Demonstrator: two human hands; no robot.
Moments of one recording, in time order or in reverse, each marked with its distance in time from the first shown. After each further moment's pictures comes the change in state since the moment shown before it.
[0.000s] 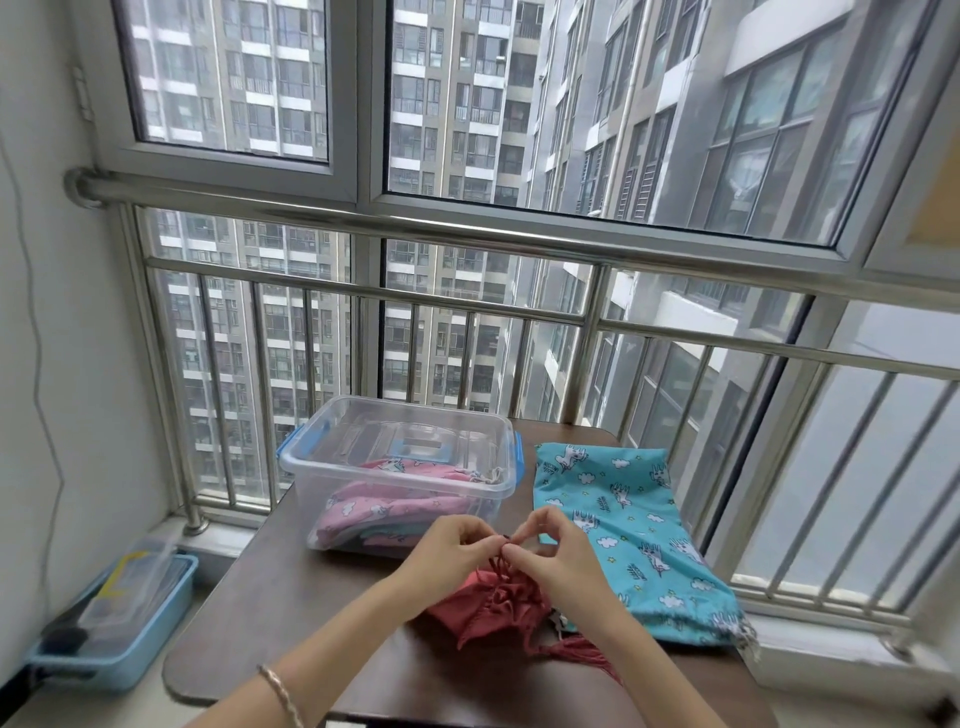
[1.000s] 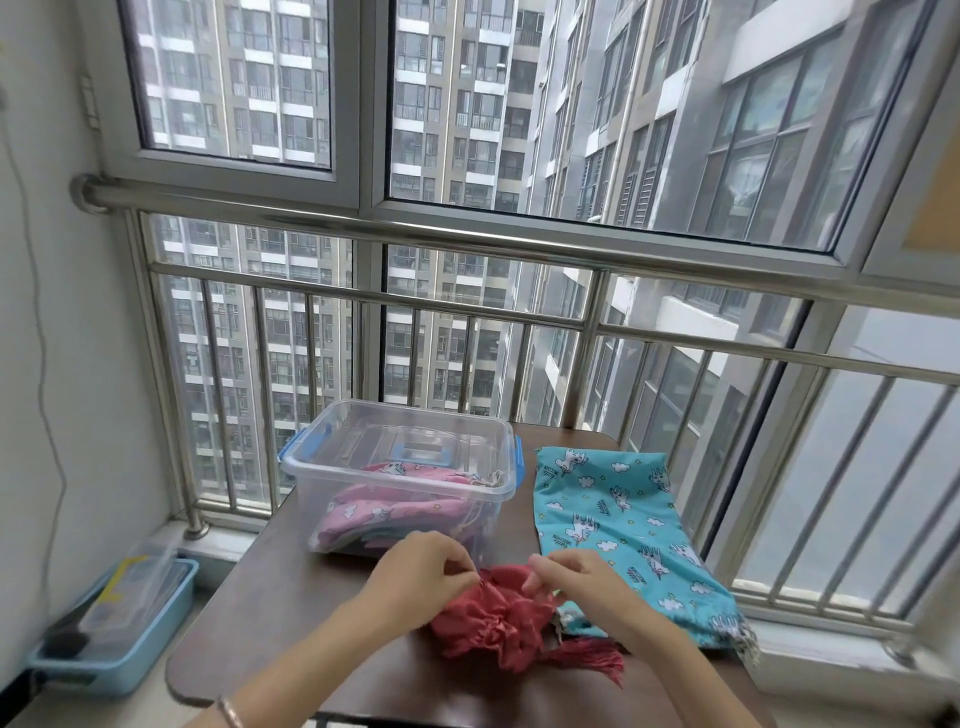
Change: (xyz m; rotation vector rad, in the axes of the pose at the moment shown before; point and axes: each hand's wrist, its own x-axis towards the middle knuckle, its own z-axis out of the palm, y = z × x) left_hand -0.021 -0.011 -0.022 0.619 0.060 0.080; right_hand -0.006 0.006 -0.030 -0.176 -0.270 0.199
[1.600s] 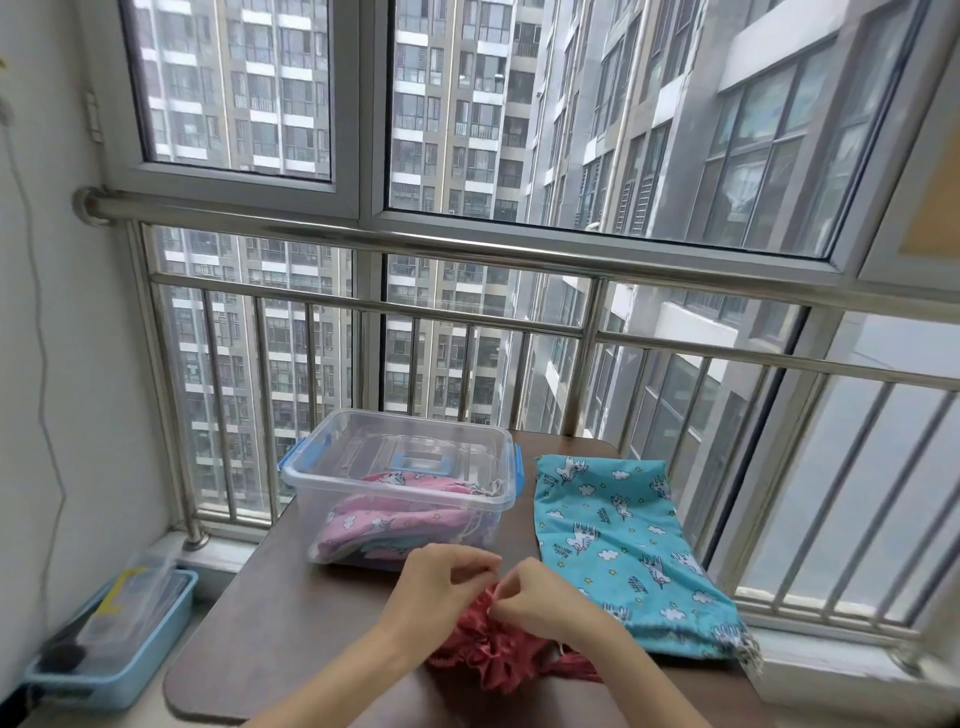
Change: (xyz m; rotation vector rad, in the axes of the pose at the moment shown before) left_hand -0.011 0.022 0.013 -0.520 0.154 -0.039; right_hand 0.018 -0.029 0.038 -0.437 -0.092 0.085
